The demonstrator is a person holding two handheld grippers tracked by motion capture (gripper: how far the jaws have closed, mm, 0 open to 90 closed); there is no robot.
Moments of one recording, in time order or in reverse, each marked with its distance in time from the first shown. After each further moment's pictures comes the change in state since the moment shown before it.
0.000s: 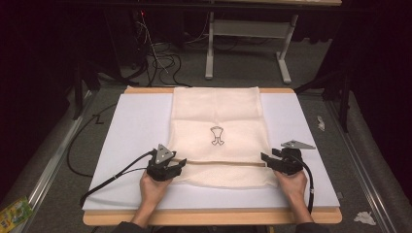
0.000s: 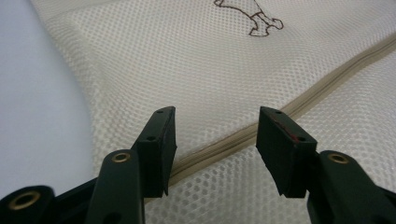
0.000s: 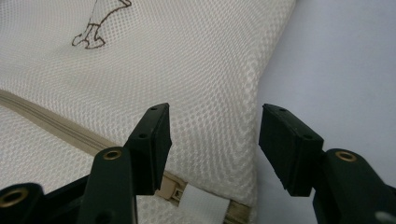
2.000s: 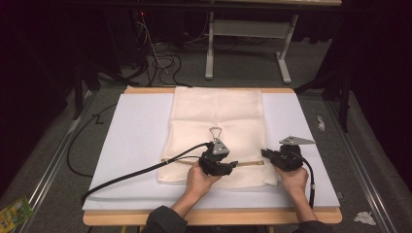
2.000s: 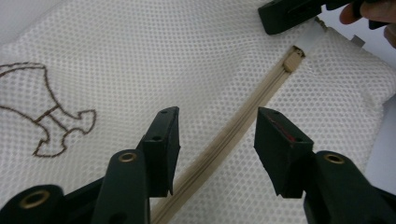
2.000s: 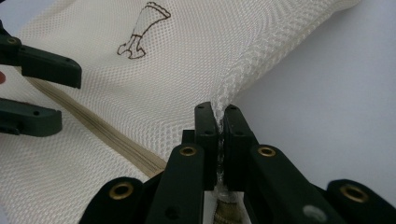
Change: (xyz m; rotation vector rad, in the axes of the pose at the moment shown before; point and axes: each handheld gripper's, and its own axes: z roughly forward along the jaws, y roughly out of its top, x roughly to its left) left arm -0.107 0.078 0.072 0.066 -0.284 0.117; right arm 0.007 0.019 -0.013 -0.002 0.125 -0.078
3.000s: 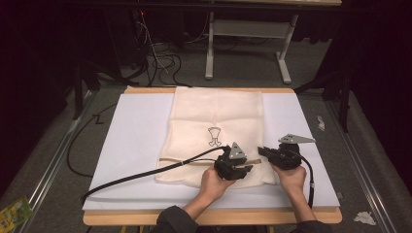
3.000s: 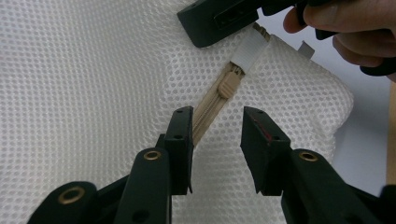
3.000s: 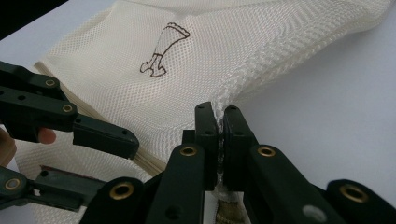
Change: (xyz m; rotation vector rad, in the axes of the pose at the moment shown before) left arm -0.030 0.015 0.023 -0.005 -0.082 0.030; right arm 0.011 0.009 -0.003 -0.043 0.053 -0.007
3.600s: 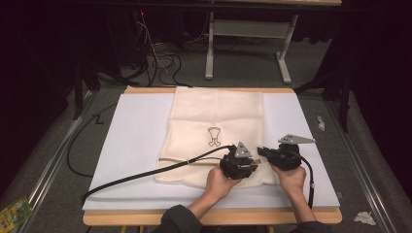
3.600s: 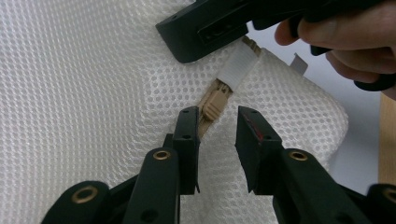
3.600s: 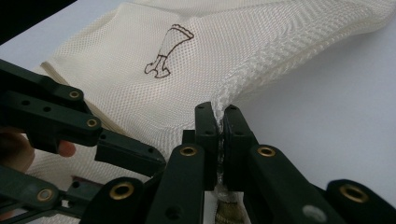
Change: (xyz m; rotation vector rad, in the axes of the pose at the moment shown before) left arm -0.001 0.005 0.014 0.014 -0.027 -0.013; right arm 0.002 0.000 -0.001 -0.004 0.013 -0.008
